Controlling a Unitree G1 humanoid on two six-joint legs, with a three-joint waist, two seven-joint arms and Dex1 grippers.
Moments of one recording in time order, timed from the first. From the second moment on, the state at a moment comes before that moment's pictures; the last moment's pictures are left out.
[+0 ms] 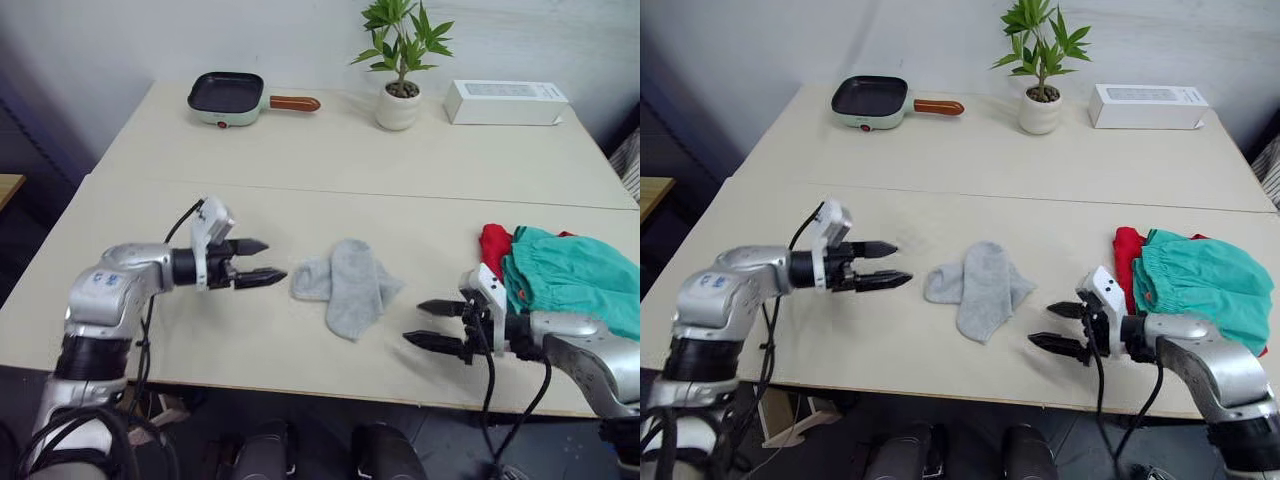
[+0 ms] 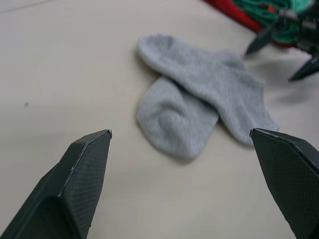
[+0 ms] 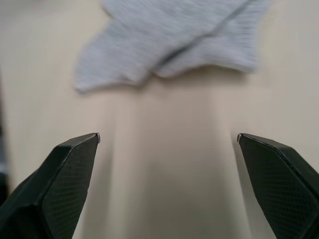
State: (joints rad) left arm -0.59 0.62 0.04 0.00 -0.43 0.83 -0.99; right arm -0.12 -0.80 -0.06 -0.31 0.72 0.85 0.90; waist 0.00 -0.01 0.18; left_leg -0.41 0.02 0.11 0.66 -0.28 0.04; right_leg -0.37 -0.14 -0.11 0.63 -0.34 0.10
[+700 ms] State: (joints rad) left arm -1.09 0.17 -0.19 1.02 -0.08 0.25 -0.88; right arm -0.23 -0.25 -0.14 -0.47 0.95 1.46 0.20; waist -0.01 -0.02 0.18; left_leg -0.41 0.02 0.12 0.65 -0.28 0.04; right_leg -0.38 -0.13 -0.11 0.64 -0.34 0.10
